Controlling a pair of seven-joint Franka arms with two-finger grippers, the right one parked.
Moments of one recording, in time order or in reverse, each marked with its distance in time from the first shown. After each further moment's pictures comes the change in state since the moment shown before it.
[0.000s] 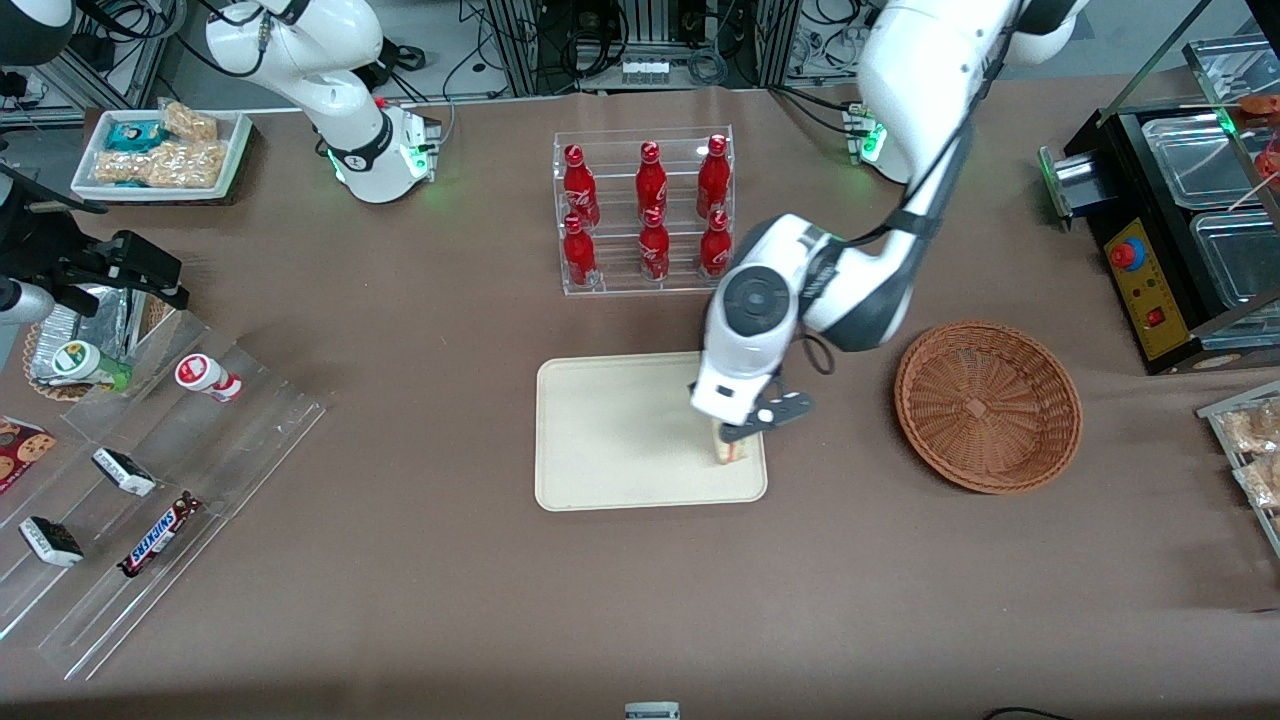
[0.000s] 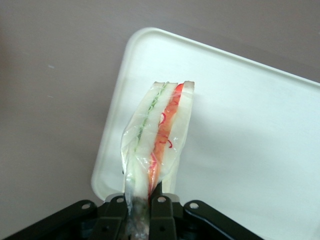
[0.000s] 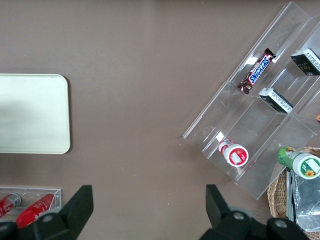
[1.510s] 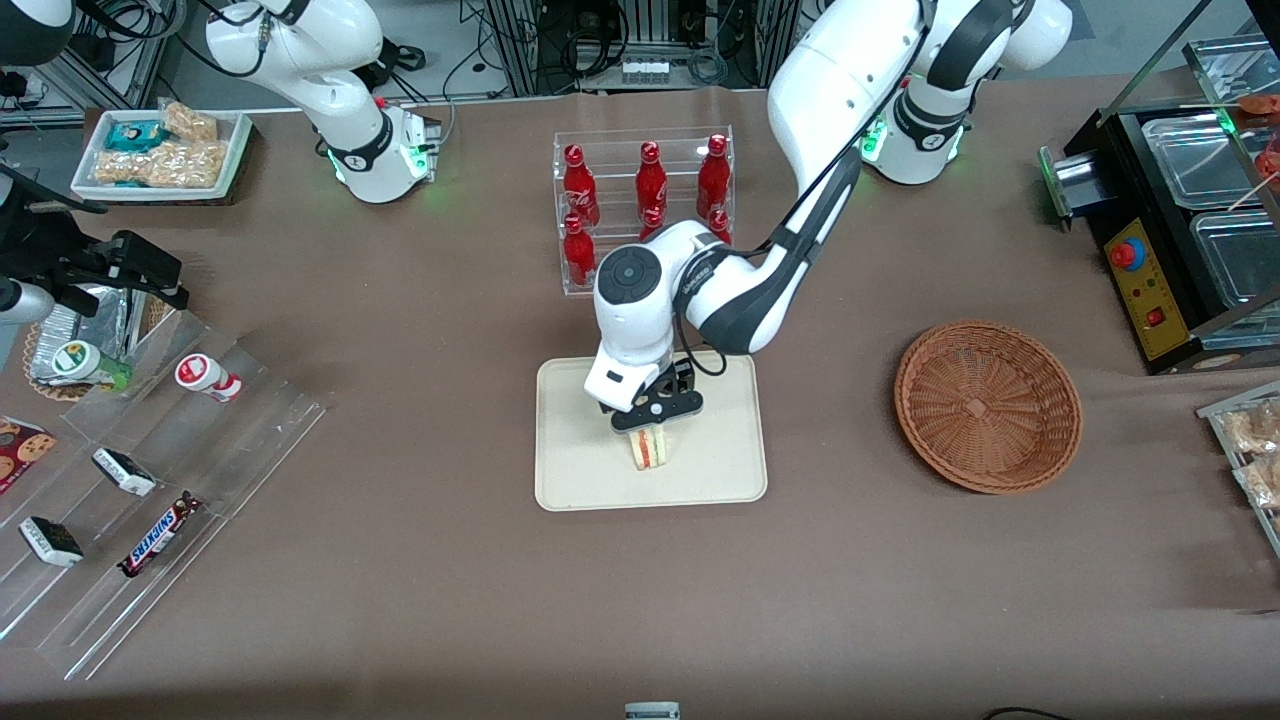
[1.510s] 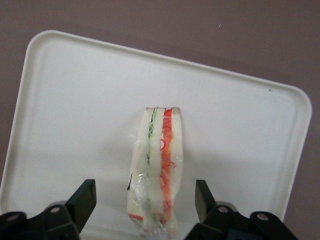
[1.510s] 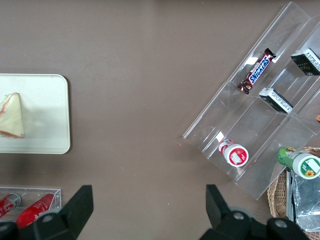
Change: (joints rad) arm -0.130 0.157 0.018 0.216 0.129 0.077 -0.103
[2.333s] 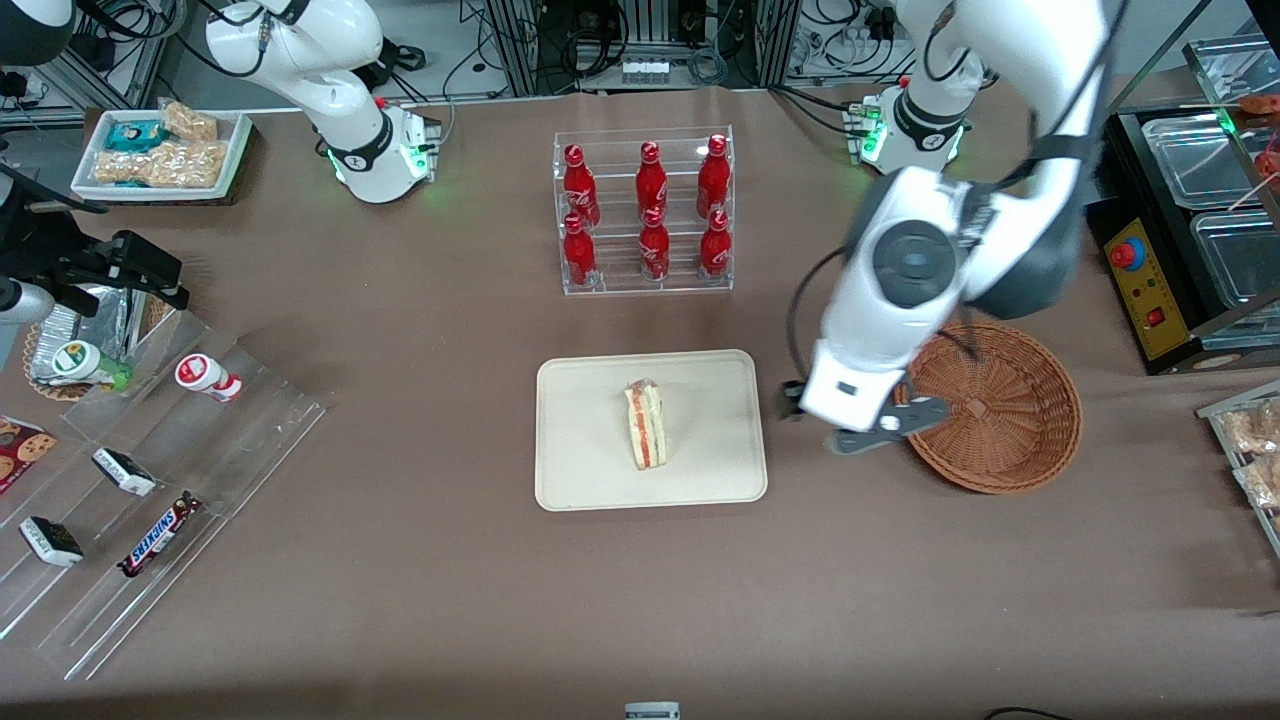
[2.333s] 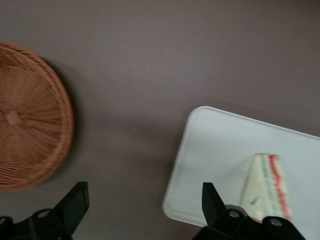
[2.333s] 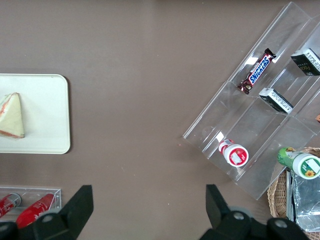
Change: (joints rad) arm 0.355 -0.412 0.014 -0.266 -0.097 -0.249 0.405
